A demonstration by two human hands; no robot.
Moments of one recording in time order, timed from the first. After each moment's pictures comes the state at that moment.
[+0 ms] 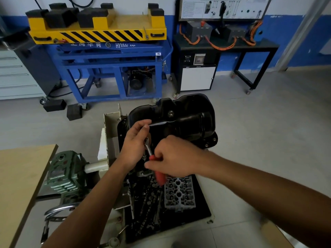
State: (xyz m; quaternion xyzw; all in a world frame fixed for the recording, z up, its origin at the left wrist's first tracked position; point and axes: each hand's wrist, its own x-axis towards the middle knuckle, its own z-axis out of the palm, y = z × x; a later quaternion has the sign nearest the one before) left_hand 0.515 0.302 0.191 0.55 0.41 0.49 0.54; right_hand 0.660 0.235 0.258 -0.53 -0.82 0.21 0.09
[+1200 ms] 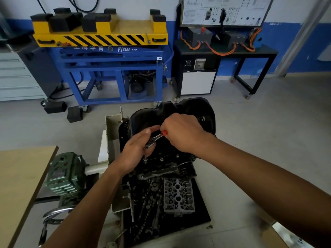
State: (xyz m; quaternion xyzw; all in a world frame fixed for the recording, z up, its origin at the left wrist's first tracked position) left_hand 0.500 0.308 0.180 0.62 0.35 0.37 0.60; right_hand 0.671 0.274 0.284 -0.58 -0.81 -0.03 0.02
